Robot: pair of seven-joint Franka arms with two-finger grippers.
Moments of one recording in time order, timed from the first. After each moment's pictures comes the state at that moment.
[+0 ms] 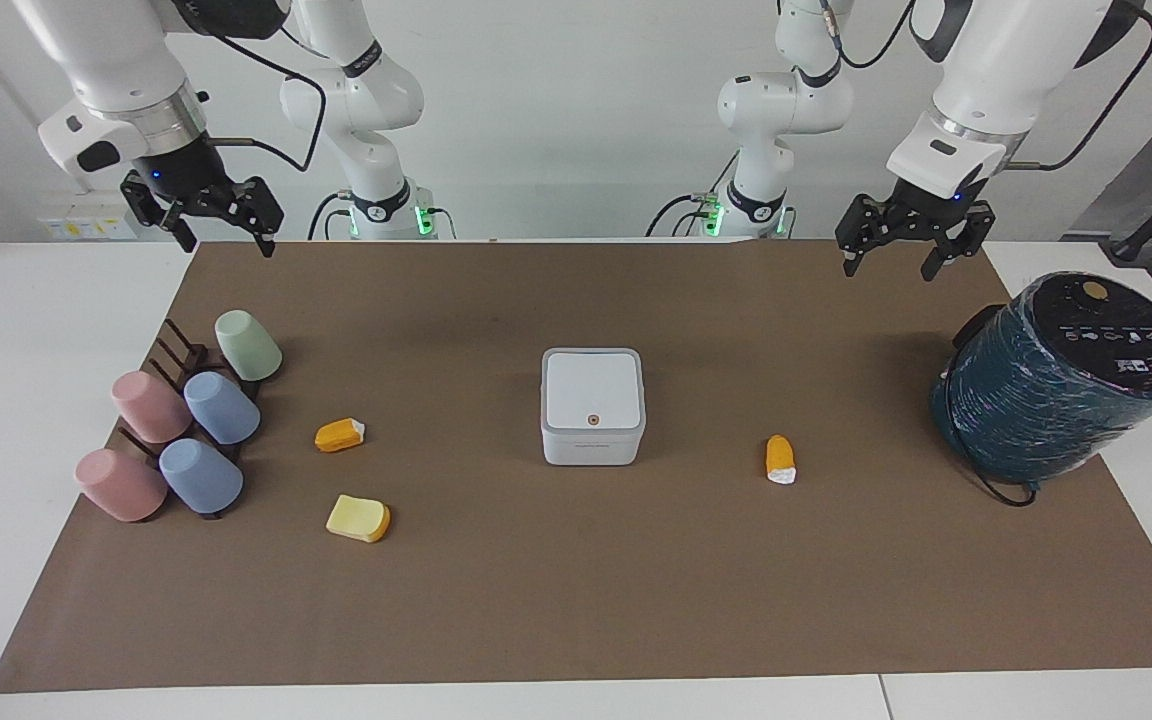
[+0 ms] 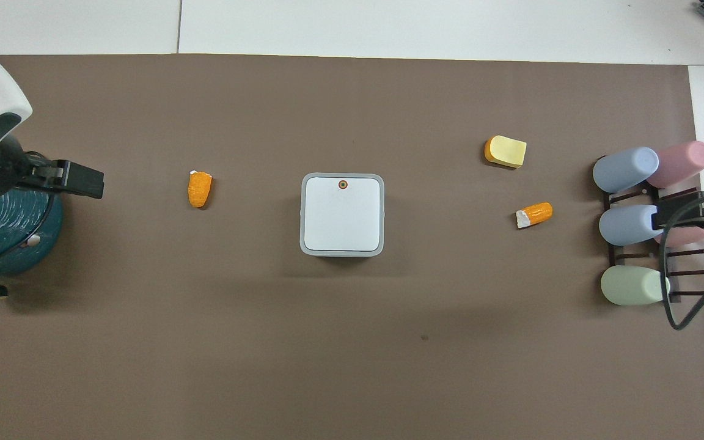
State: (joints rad) left arm -0.07 0.00 -0.09 -1.54 0.01 1.59 0.00; right arm 0.05 -0.09 -0.07 -1.66 -0.04 1.54 0.05
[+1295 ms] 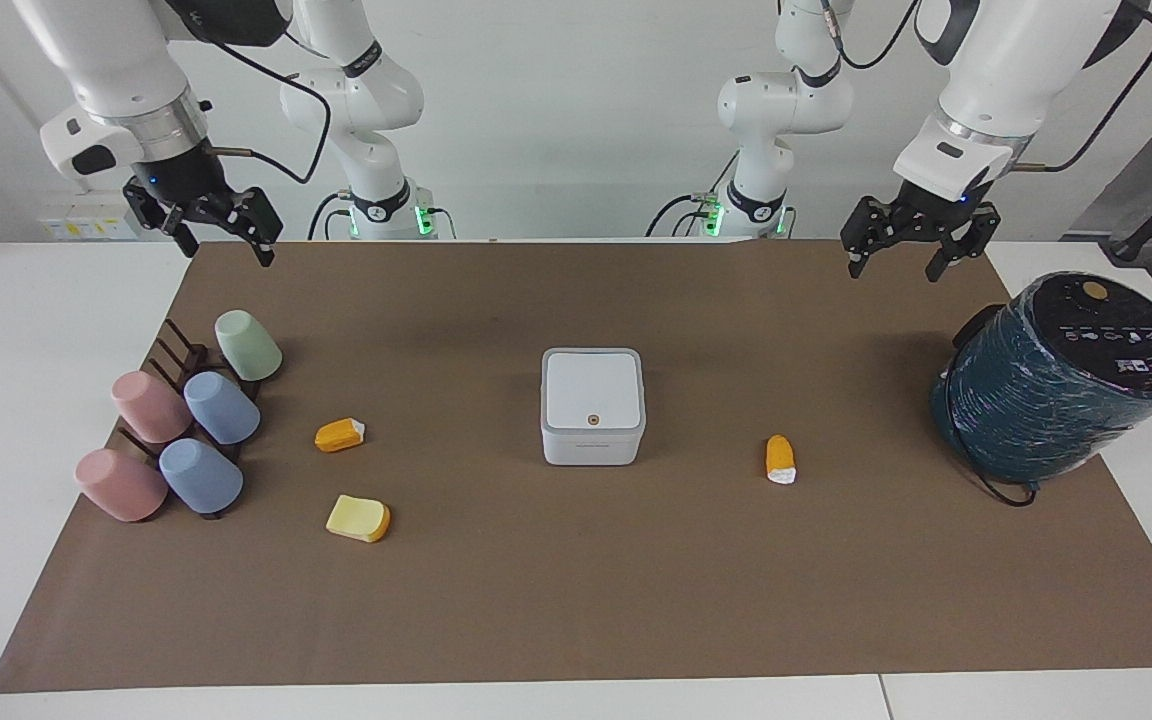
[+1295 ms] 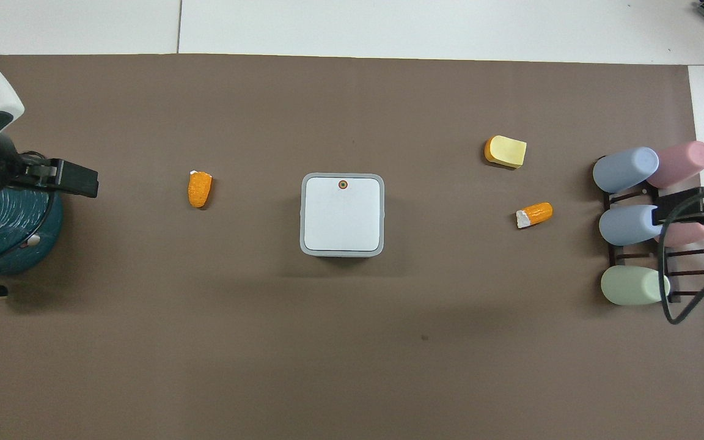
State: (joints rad) left arm -0.07 0.00 -0.09 -1.55 0.01 1.59 0.00; right arm 0.05 -0.09 -0.07 -1.74 -0.04 1.67 0.22
